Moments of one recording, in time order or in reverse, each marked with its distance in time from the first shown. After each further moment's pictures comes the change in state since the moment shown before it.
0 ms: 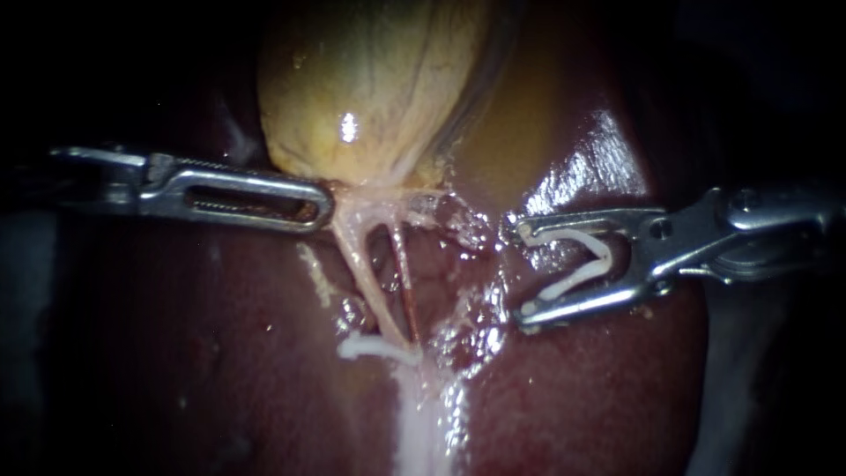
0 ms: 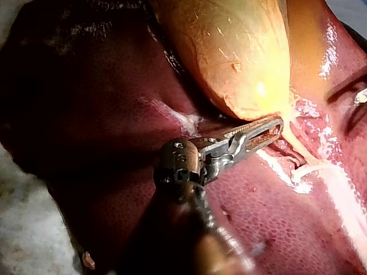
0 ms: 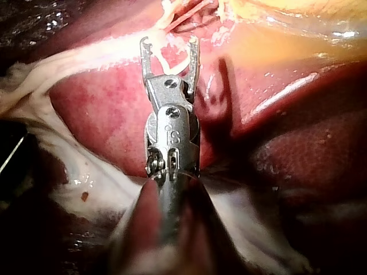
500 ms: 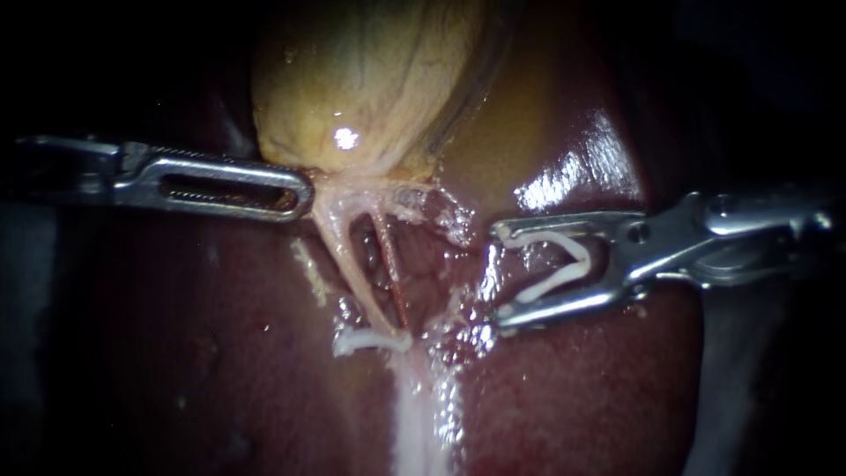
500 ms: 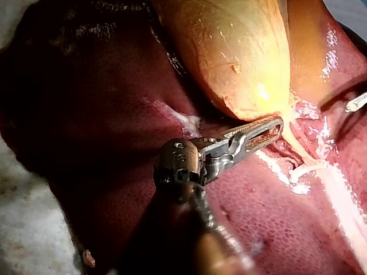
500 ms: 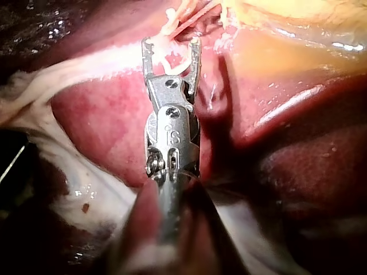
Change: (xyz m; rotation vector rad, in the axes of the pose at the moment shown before) right arm 0.000 0.000 0.004 -0.016 0.004 -0.008; left arm 0.000 0.001 0.000 0.000 0.008 -0.003
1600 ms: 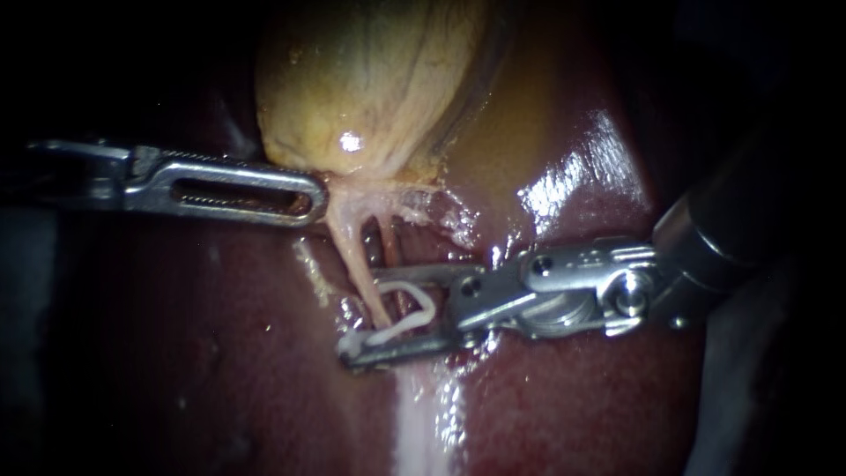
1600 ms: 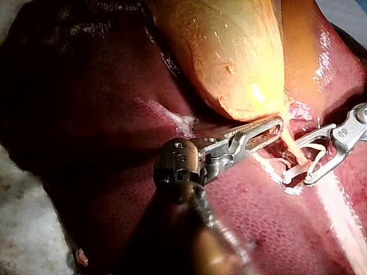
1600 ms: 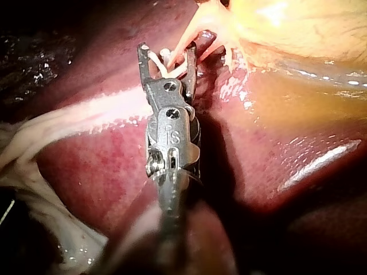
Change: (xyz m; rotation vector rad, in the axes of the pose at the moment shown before) right arm -0.005 0.001 0.013 0.066 -0.035 0.066; left arm 0.000 0.001 0.001 0.011 0.008 -0.003
